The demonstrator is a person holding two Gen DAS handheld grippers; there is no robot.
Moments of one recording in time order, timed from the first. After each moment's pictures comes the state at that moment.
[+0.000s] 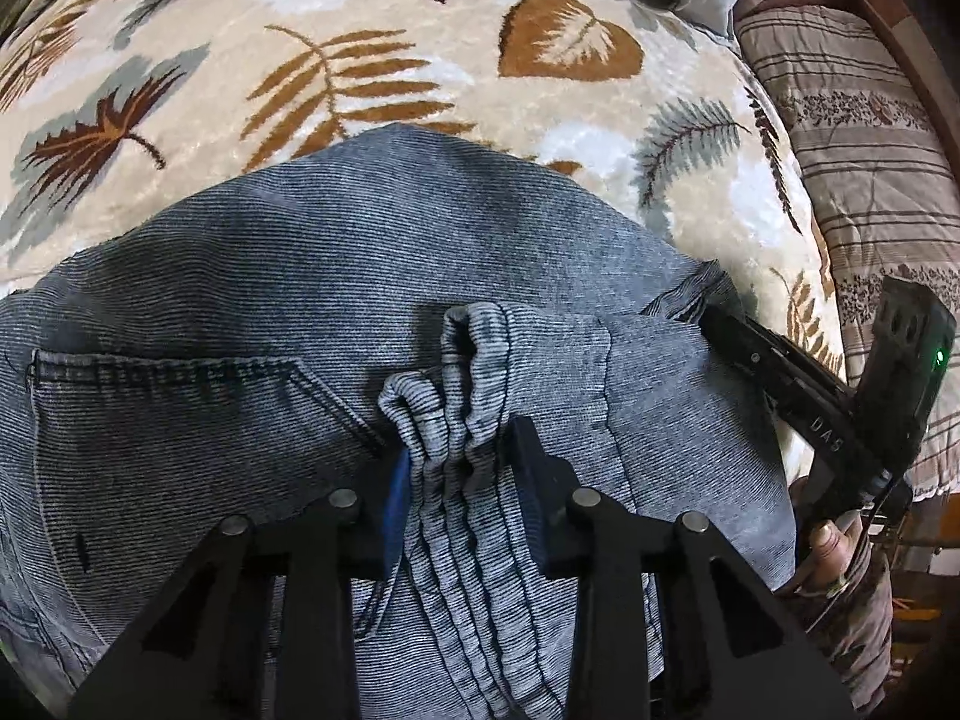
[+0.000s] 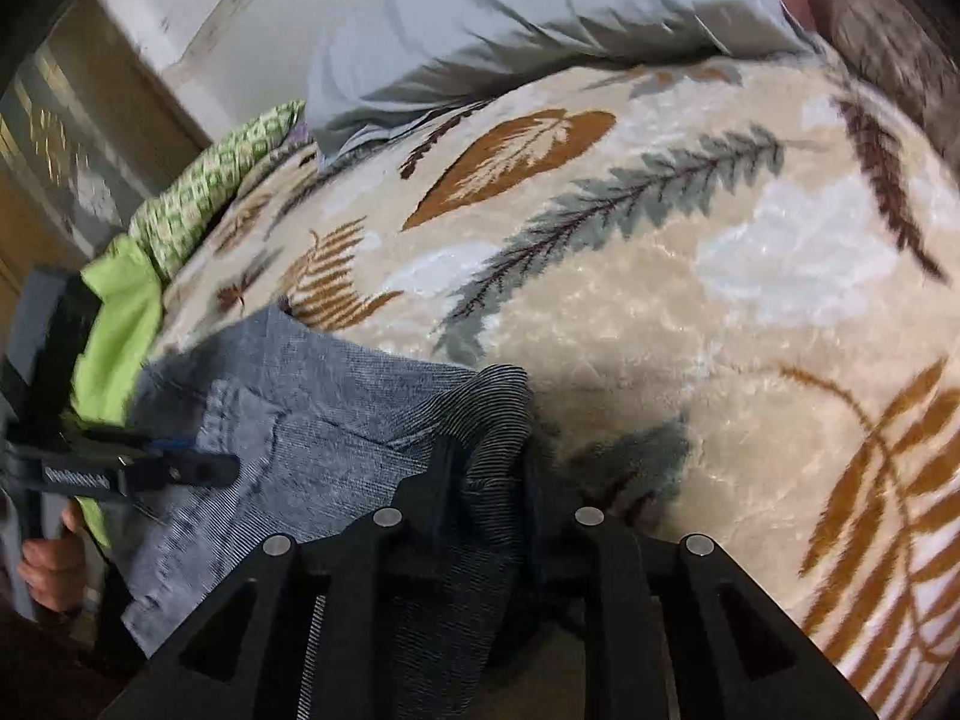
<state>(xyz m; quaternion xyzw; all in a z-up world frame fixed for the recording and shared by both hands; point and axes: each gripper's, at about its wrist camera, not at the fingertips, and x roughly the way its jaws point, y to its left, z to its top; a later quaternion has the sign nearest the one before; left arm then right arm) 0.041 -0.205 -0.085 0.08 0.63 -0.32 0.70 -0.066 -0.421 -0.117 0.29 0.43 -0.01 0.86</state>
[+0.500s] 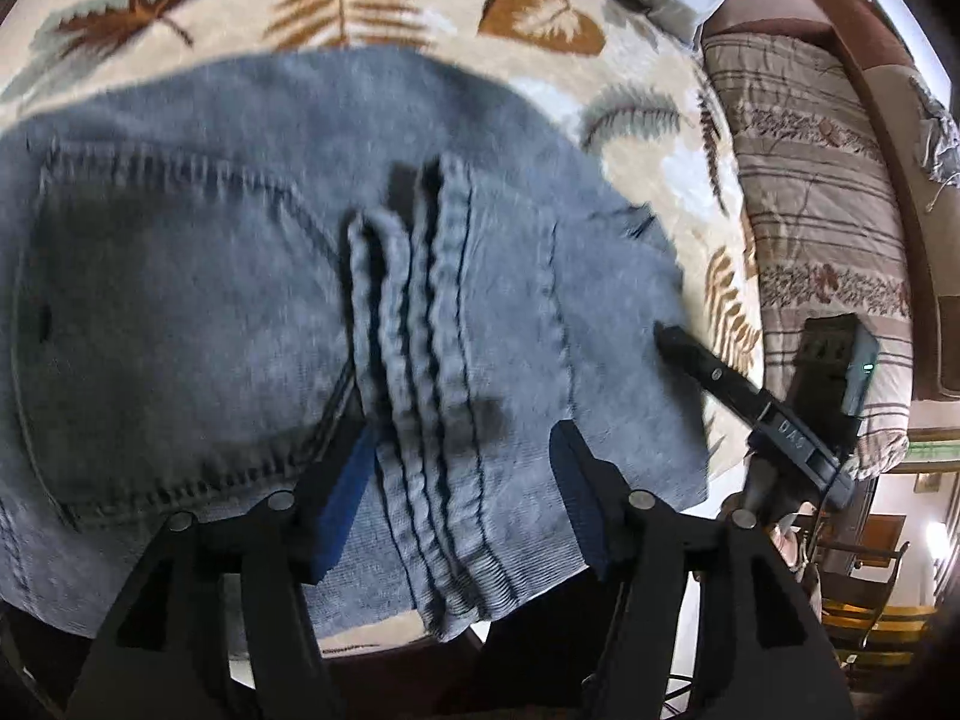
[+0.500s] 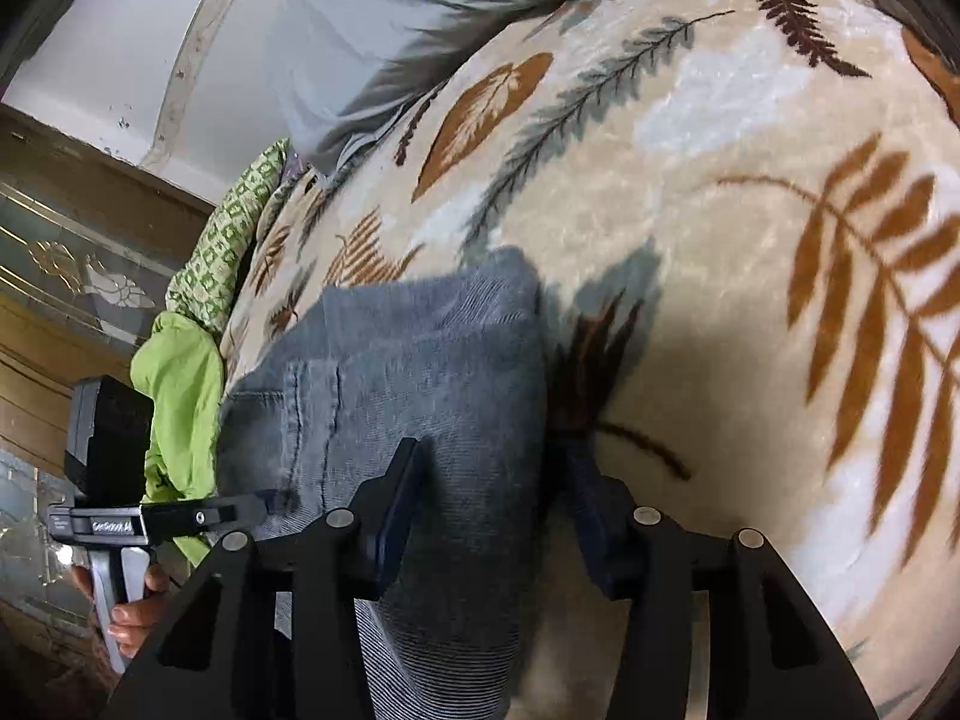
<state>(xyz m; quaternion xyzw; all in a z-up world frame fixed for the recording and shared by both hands) 0.001 -0.168 -0.075 -0.01 0.68 -0.35 0.65 -0.120 -0.405 -0.103 0.38 0.43 -0.01 0.82</state>
